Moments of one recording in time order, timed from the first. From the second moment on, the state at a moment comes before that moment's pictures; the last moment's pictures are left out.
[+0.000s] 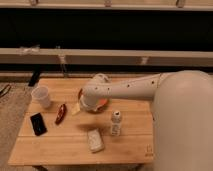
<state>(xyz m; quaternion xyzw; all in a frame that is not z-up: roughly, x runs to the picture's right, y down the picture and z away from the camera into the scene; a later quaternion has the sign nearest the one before) -0.121 0.127 0.815 -0.03 -0.32 -0.75 0.58</state>
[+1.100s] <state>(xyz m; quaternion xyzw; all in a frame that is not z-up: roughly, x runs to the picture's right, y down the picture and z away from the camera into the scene) -0.121 0.127 0.815 -0.03 -0.32 -0.75 0.58</state>
